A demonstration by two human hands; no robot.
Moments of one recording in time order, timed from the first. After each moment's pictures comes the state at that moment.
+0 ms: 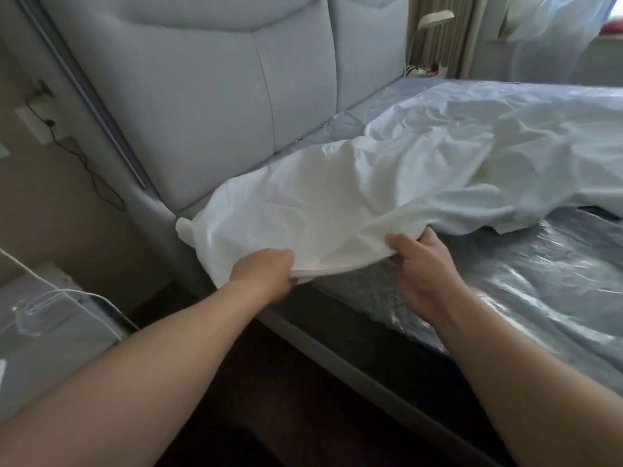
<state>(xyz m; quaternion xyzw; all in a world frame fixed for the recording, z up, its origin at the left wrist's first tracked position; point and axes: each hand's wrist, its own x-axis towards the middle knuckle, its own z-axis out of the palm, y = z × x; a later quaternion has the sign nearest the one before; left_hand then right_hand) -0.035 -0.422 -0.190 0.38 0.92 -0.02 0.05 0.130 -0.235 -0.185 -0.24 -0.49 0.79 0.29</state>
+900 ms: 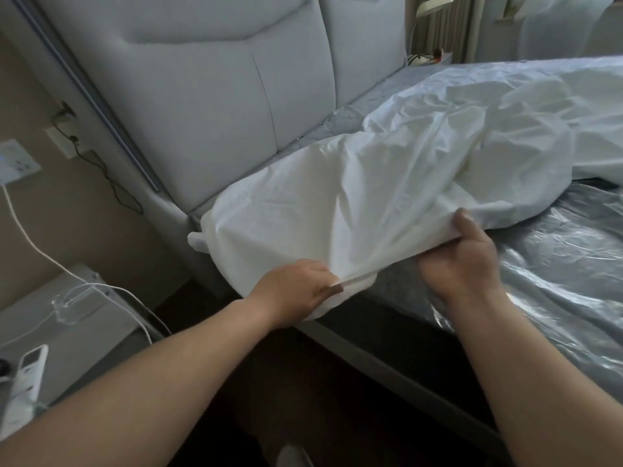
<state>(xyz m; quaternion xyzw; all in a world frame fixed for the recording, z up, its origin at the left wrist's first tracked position) 0.043 -0.428 -0.199 0.58 0.81 0.08 0.04 0.194 -0.206 -0.192 -0.13 -0.17 0.93 0.31</state>
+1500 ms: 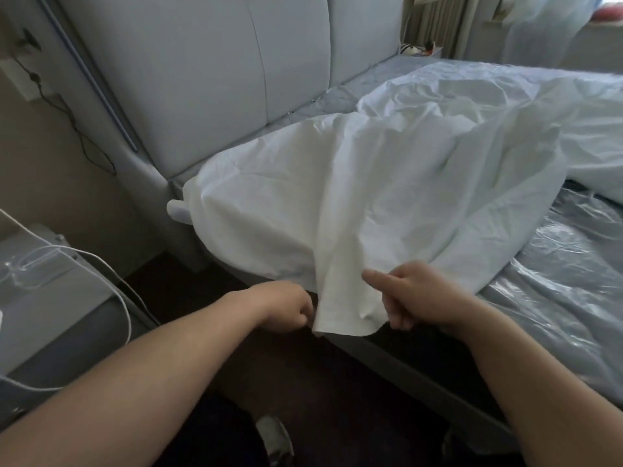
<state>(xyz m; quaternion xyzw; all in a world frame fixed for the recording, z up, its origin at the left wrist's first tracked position) 0.048 -0.454 -0.240 0.51 0.82 -0.08 0.27 0.238 -0.285 -0.173 -0.26 -0.82 0.50 -0.08</state>
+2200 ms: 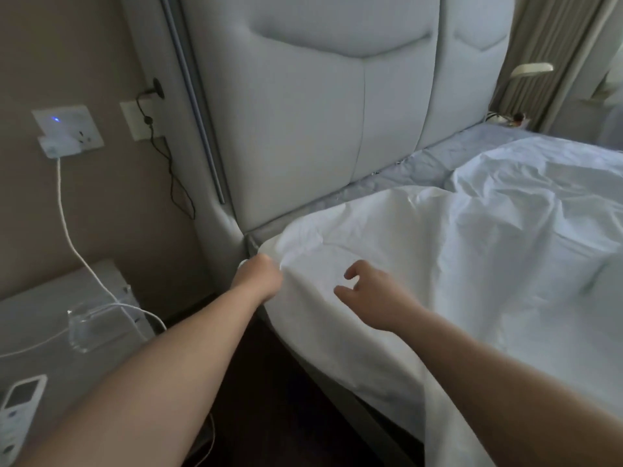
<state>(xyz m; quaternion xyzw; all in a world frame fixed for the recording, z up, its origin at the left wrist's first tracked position) -0.224 -0.511 -0.214 0.05 0.96 0.27 0.09 -0.073 -0.334 -0.166 -0.18 -0.95 0.26 -0.03</state>
